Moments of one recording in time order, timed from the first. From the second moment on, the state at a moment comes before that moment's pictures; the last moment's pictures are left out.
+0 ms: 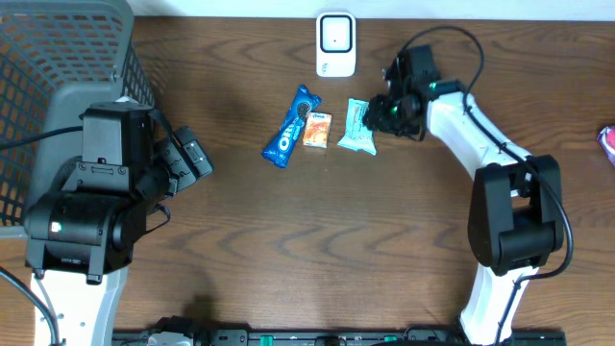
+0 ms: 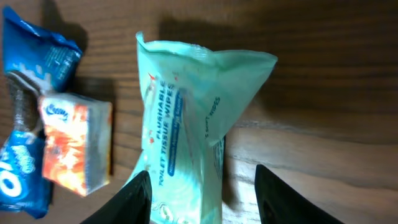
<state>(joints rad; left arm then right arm) -0.13 1.13 1.47 -1.28 -0.11 -0.59 0.23 2.05 1.47 -0.57 -0.26 0.36</state>
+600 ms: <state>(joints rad) -0.13 1.13 1.47 -1.28 -0.11 -0.59 0.26 2.02 1.37 -0.60 -0.17 0.36</state>
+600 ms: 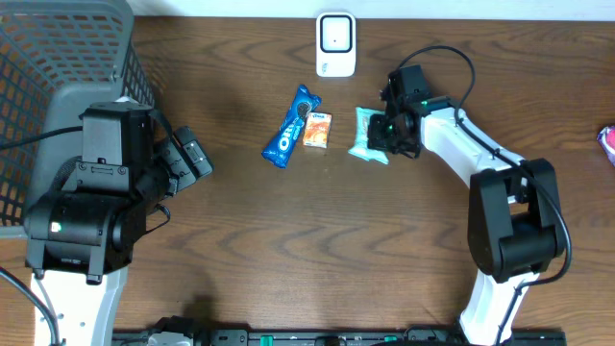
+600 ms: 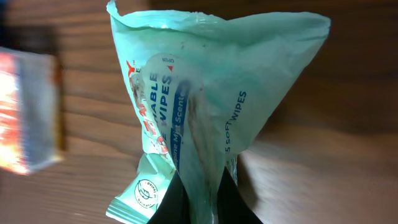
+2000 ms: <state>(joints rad) -0.13 1.13 1.47 -1.28 -0.11 -0.59 0.70 2.15 1.37 -0.61 1.05 0.18</state>
